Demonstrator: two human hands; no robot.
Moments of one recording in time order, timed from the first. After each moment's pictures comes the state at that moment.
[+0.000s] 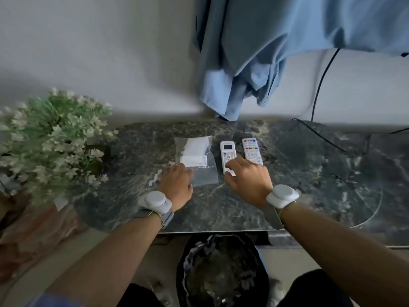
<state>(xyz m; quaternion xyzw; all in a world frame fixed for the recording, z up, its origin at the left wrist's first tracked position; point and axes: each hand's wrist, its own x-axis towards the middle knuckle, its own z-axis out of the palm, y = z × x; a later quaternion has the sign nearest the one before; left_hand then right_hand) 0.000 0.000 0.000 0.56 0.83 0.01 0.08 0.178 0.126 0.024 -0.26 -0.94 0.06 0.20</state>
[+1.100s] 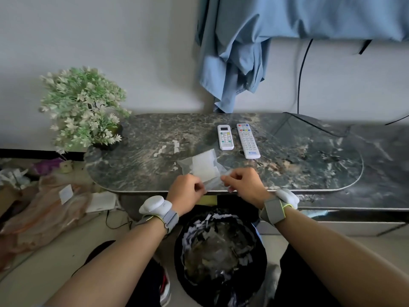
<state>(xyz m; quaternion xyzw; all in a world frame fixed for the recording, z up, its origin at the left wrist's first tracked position) 0.102 -0.099 -0.029 0.51 0.80 0.29 0.14 0.254 0.030 -0.028 -0.40 -0.74 0.51 0.17</state>
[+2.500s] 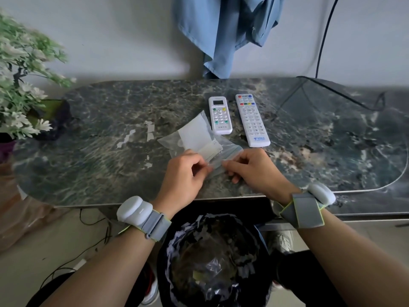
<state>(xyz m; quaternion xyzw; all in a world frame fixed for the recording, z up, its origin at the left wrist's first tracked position) 0.086 -0.019 -0.066 0.52 0.74 0.41 0.13 0.230 0.097 -0.052 -0.40 -0.72 0.55 0.15</state>
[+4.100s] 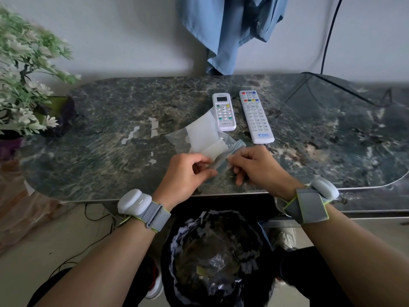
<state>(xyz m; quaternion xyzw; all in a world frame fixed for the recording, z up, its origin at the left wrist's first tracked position) 0.079 -0.024 -0.070 0.49 0.72 0.42 0.25 0.228 0.095 -0.051 -0.40 -0.70 0.58 0.11</state>
